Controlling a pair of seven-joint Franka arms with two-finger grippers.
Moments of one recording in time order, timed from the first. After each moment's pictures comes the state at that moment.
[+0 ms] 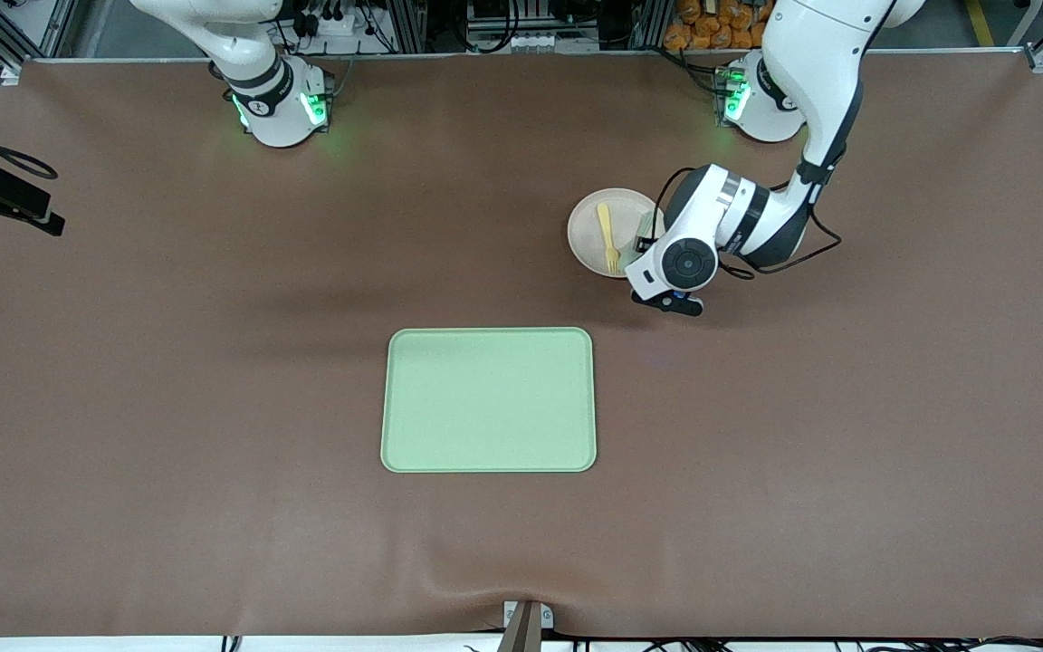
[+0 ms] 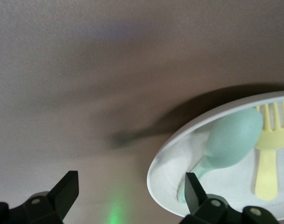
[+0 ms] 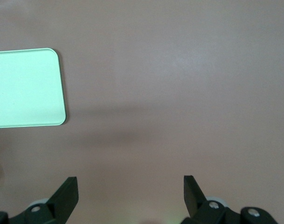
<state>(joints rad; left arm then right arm) -0.48 0.42 -0.09 -2.14 -0.09 2.02 -0.24 -0.08 0.02 0.02 -1.46 0.06 1.43 -0.02</state>
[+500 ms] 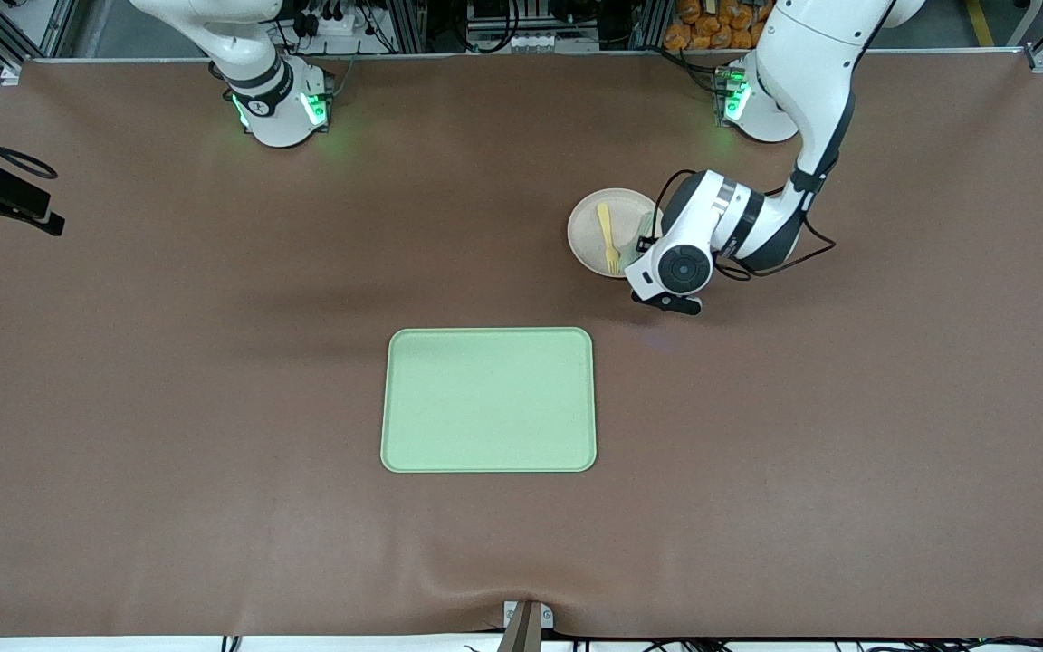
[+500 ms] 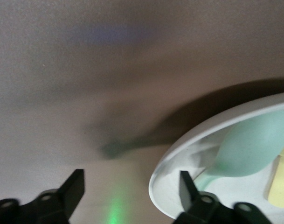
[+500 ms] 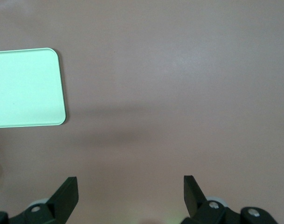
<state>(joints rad) -0.49 0.45 -0.09 -2.14 -0.09 2.02 -0.25 -0.08 0.02 0.02 -1.46 0.06 1.43 -0.02</state>
